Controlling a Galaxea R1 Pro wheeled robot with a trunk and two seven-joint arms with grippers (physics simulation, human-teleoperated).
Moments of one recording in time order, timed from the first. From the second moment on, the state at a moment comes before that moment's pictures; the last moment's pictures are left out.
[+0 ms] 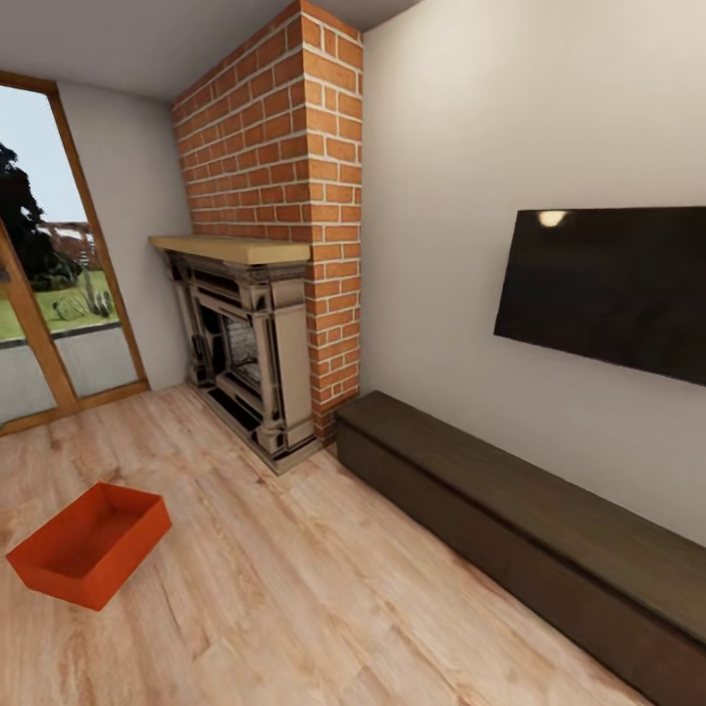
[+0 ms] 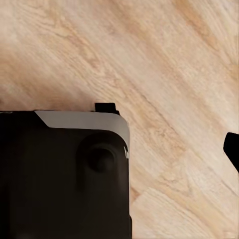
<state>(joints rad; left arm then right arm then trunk) -0.23 0.00 0.02 -0.01 -0.01 -0.02 -0.02 -0.16 0.03 1.05 0.03 -1.01 -0.16 -0.13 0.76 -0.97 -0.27</state>
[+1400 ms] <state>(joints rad) -0.23 0.00 0.02 -0.01 -0.01 -0.02 -0.02 -0.16 0.03 1.05 0.03 -1.01 -0.16 -0.13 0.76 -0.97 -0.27</state>
